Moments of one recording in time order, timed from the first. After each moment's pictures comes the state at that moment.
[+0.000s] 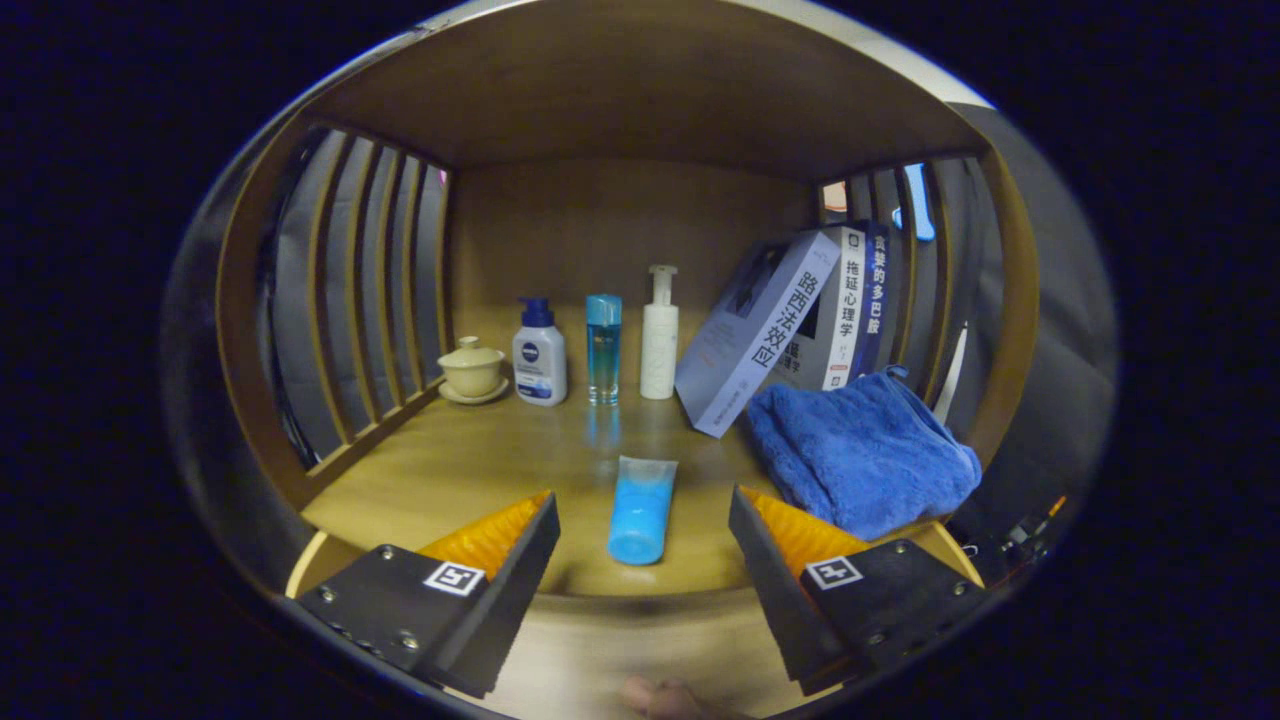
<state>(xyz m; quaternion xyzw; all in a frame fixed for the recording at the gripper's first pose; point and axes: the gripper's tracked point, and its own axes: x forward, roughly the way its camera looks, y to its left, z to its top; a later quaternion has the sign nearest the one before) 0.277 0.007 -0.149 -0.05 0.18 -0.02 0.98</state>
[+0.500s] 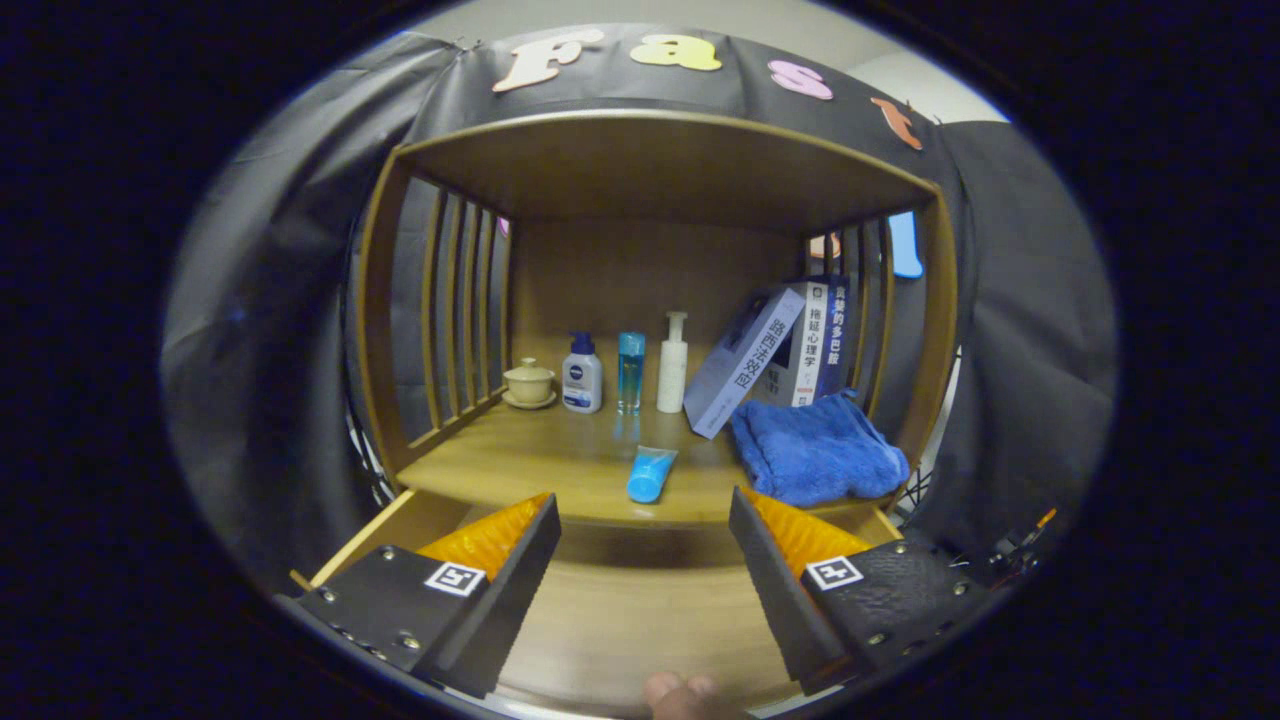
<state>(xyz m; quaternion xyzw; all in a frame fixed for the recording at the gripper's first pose) 0.155 0.005 -0.097 -0.06 0.13 0.02 0.99</state>
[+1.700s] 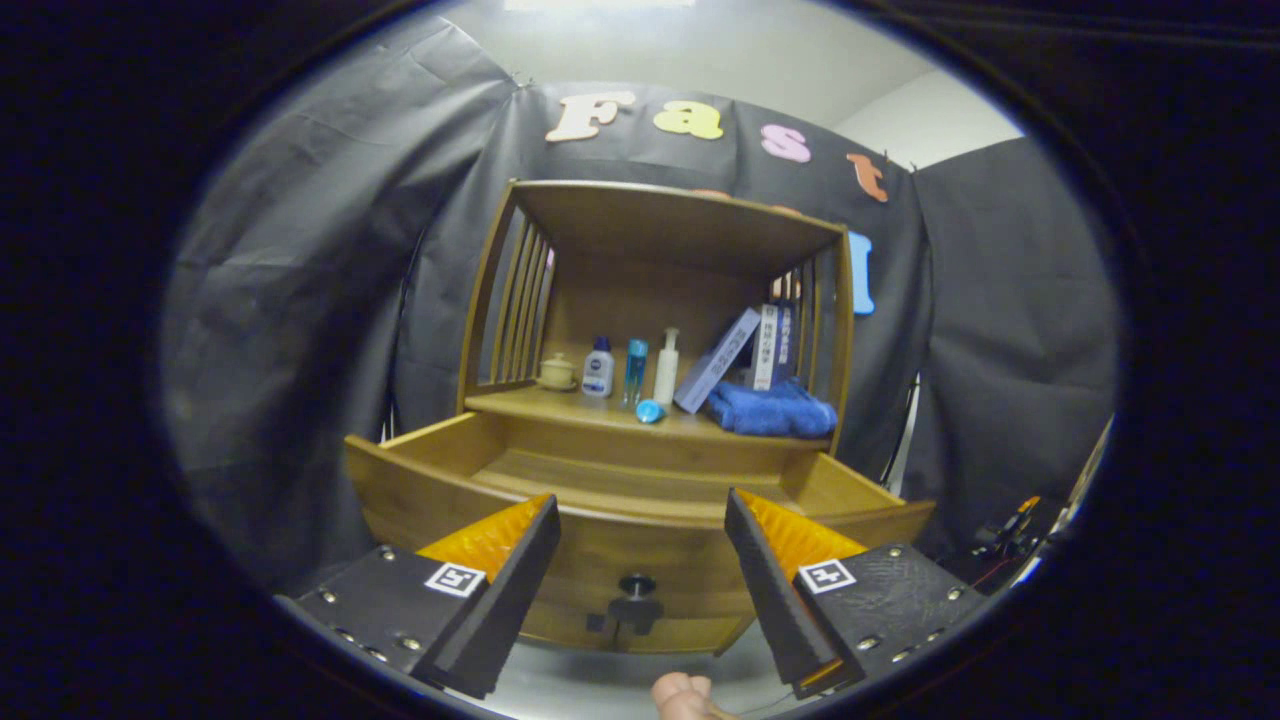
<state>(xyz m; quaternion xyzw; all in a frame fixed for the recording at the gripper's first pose) -0.003 -0.010 -0.188 -0.09 0.05 0.02 0.99</state>
